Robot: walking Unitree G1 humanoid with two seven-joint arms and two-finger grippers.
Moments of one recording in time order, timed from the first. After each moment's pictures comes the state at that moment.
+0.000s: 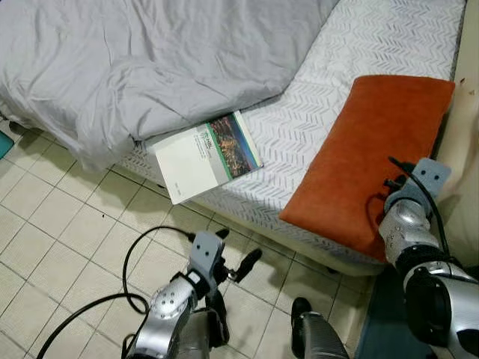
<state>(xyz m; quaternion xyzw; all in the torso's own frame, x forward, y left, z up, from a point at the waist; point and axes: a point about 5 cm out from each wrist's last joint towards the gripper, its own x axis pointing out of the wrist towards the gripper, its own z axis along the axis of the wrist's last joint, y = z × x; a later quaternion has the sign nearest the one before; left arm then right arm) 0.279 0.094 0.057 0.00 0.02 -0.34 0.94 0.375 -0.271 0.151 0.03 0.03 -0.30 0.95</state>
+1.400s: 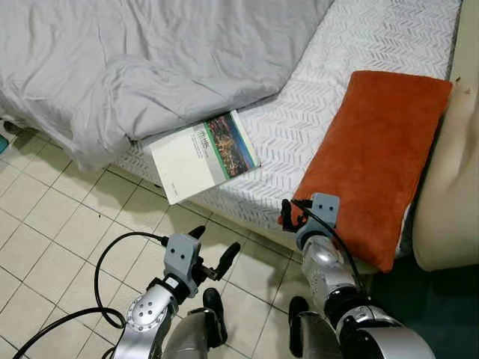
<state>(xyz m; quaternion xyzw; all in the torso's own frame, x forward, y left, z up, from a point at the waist) 0.267 0.123 0.072 0.01 -0.01 -0.27 0.96 0.358 -0.124 0.081 0.09 0.09 -0.04 0.99</state>
